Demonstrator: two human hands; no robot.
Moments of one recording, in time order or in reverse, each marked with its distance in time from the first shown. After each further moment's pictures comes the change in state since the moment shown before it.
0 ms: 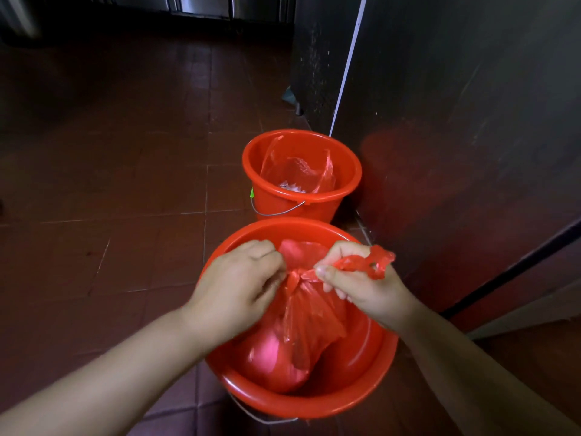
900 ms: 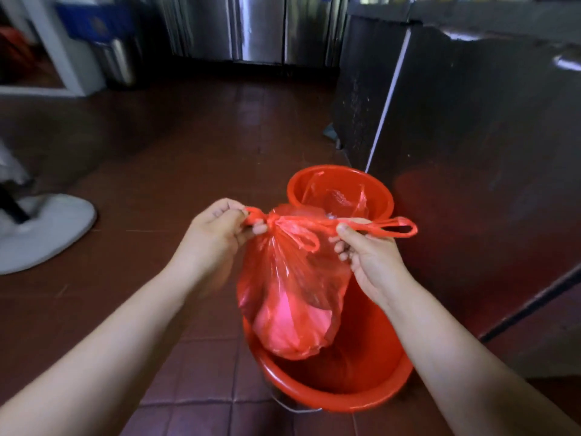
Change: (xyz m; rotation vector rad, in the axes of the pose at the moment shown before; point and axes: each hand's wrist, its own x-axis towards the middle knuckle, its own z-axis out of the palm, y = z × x) left_hand 0.010 0.011 -0.108 -1.250 0.656 -0.718; right_hand 0.032 -0.085 0.036 0.537 0.241 0.115
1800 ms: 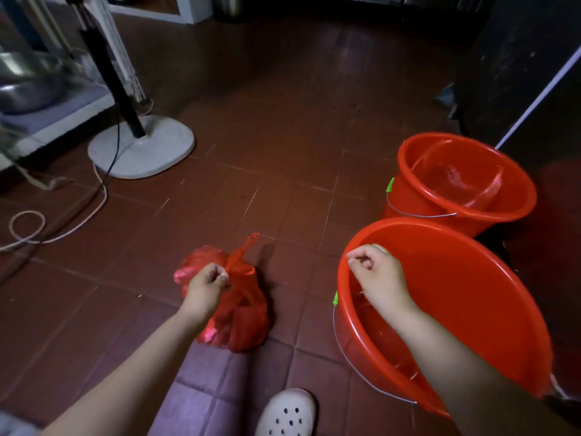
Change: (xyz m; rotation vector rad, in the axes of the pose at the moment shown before) left_hand -0.081 -0.142 -0.269 0.638 0.509 -0.351; right_hand -0.001 0.168 0.066 -0.962 -0.261 -0.143
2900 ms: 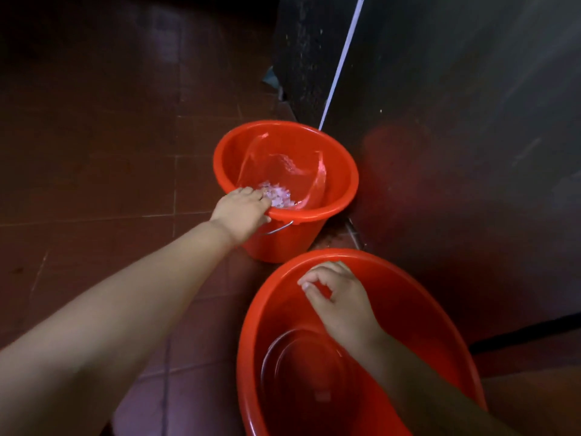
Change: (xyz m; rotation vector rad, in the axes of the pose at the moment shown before) left_hand 0.105 0.206 0.388 1.134 -0.458 1.321; right_hand 0.035 0.117 -0.130 -0.248 0.268 0.013
